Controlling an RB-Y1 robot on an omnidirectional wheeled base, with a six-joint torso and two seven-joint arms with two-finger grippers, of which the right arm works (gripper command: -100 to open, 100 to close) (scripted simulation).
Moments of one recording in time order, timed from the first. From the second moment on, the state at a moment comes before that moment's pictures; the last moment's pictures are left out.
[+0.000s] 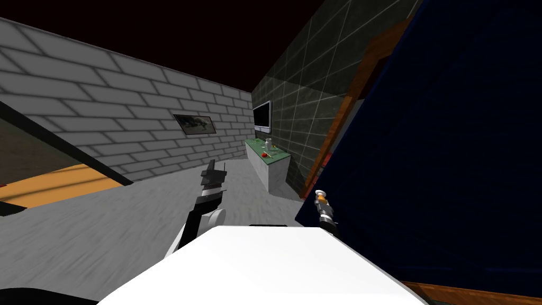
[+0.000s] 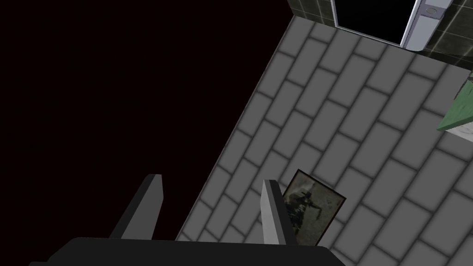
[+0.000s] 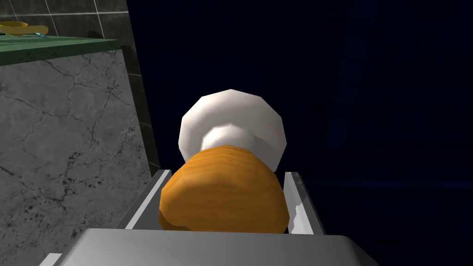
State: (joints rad) arm 0.11 -0.38 0.14 -0.77 -0.81 -0.87 -1.42
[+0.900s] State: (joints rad) arm 0.14 -0.42 0.25 -0.83 -0.75 -0.89 -1.48
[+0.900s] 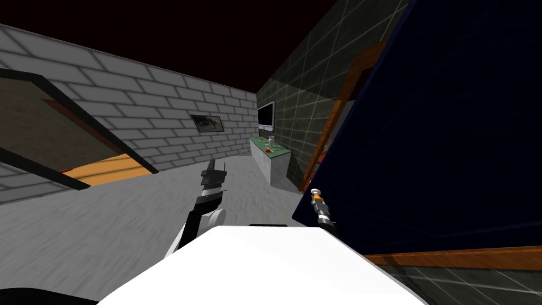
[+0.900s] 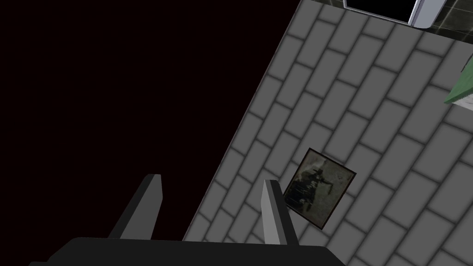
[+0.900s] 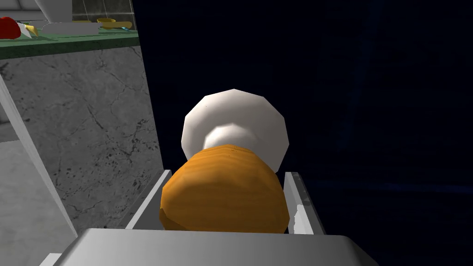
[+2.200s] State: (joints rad) arm 0.21 -0.49 0.39 -0.86 -0.69 -0.97 -1.57
